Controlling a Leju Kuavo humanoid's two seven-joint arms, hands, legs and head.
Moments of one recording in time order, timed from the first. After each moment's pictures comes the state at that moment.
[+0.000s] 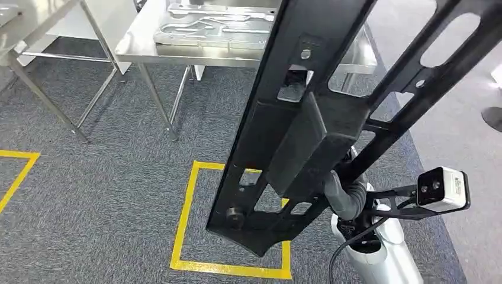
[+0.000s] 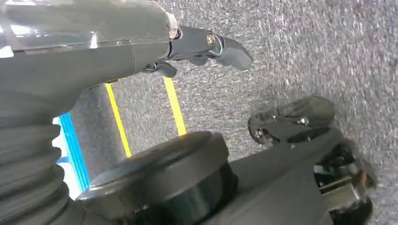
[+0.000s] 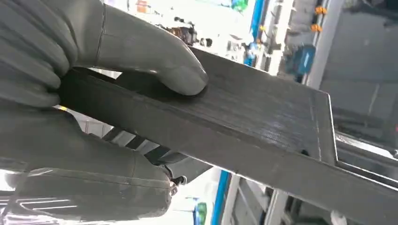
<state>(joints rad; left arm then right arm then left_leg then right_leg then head) -0.12 -0.13 0.67 -0.20 -0.99 -0.06 0.01 -0.25 -0.14 0.30 -1.96 -0.61 0.58 -0.37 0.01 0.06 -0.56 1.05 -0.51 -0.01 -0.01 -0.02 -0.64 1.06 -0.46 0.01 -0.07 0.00</state>
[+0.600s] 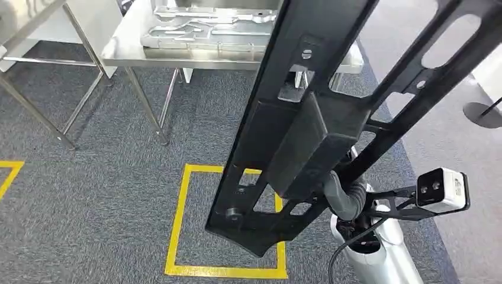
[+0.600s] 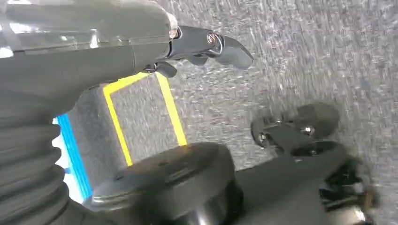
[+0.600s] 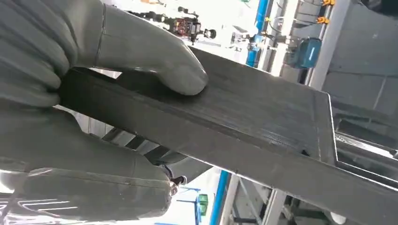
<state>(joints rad) -0.12 -0.13 0.67 -0.20 -0.98 -0.06 0.01 -0.26 -0.14 0.30 -1.96 -0.61 0.57 -0.38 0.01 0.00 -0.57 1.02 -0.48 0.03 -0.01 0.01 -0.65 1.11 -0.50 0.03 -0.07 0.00</state>
